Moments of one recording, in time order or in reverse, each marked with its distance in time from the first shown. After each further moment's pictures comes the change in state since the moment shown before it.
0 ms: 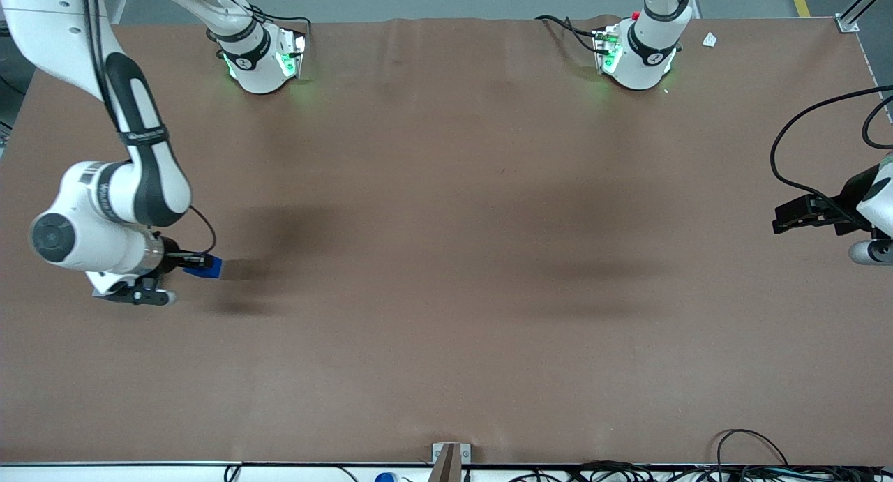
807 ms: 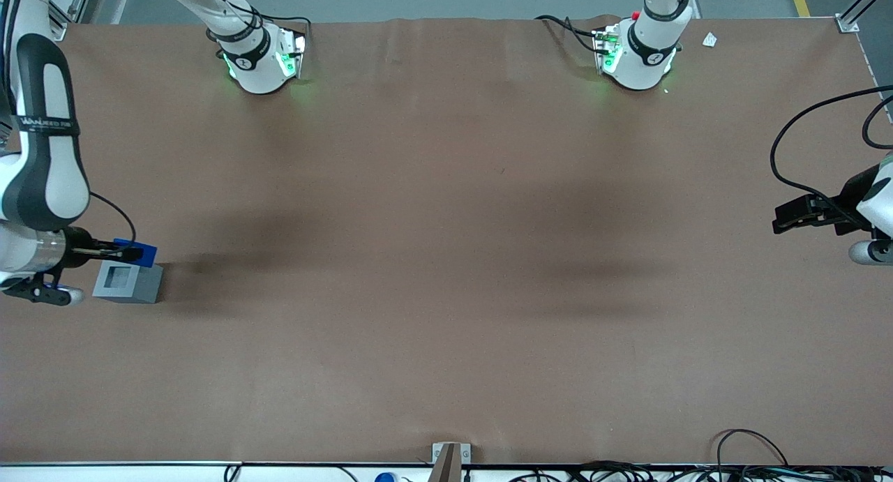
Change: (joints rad) arm -0.147 0.000 -0.004 0.208 -0.031 -0.251 -0.084
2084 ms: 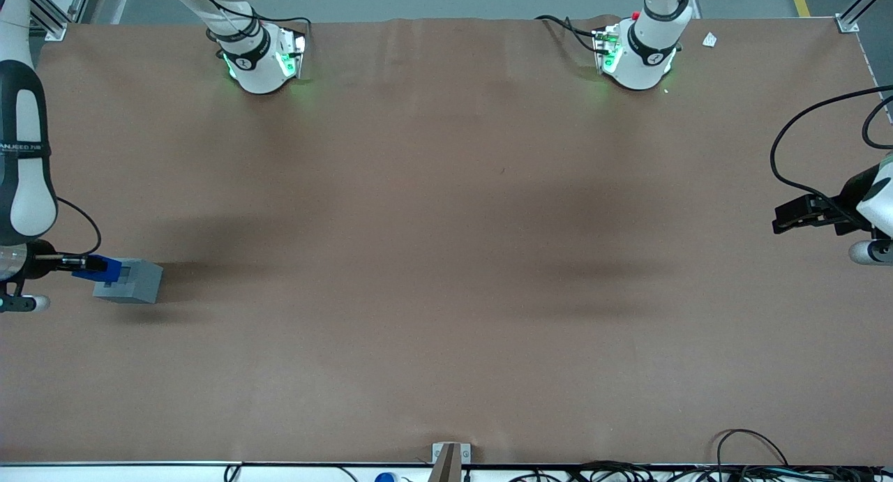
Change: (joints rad) arm -0.097 0.104 0.000 0.056 -0.030 0.114 -0.222
